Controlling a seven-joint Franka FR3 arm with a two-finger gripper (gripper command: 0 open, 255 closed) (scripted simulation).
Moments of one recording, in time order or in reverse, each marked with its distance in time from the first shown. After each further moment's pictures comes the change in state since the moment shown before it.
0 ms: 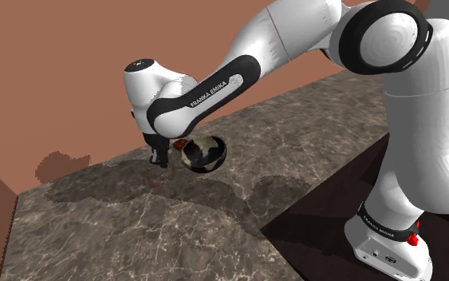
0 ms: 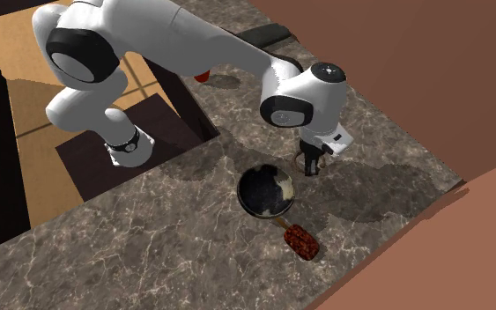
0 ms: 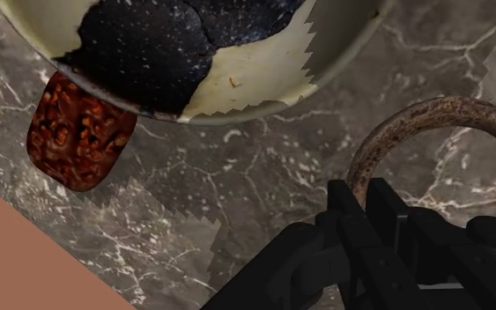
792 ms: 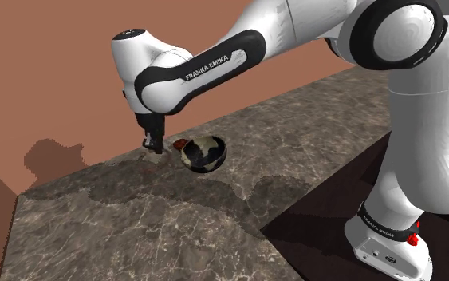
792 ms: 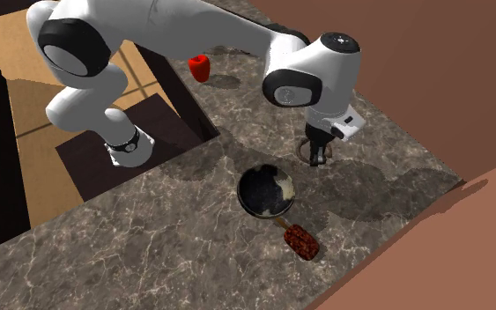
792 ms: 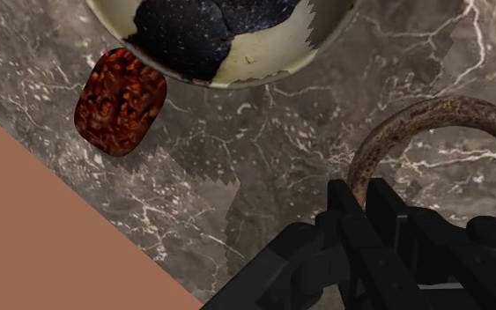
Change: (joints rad) arm -0.001 -0.045 0.013 0.095 0.028 -0.137 -0.028
